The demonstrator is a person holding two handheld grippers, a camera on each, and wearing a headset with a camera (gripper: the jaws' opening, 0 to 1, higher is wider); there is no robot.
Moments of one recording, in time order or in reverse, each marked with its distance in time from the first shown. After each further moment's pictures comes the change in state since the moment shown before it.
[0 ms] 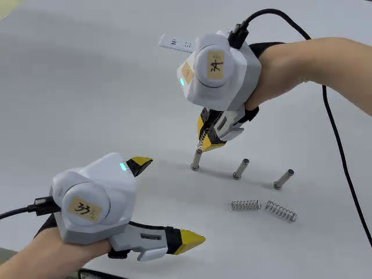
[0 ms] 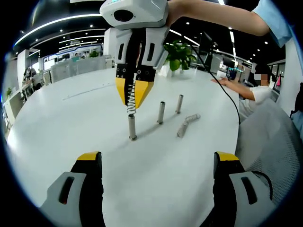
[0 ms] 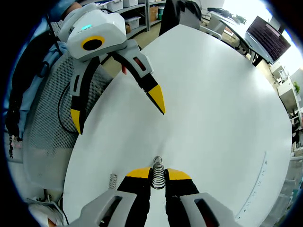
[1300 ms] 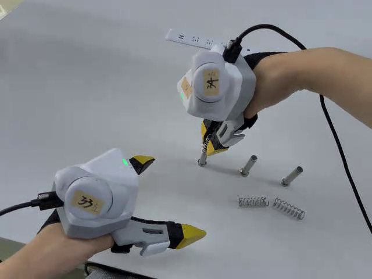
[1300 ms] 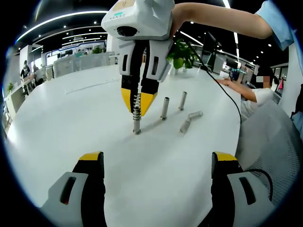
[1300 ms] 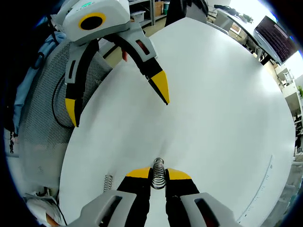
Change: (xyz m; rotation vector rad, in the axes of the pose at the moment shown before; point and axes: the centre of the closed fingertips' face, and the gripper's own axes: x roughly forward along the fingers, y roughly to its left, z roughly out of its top) left arm -0.005 0.005 -0.009 -0.032 0.017 0.016; right arm 0.029 0.003 -0.005 -0.033 0.051 0.026
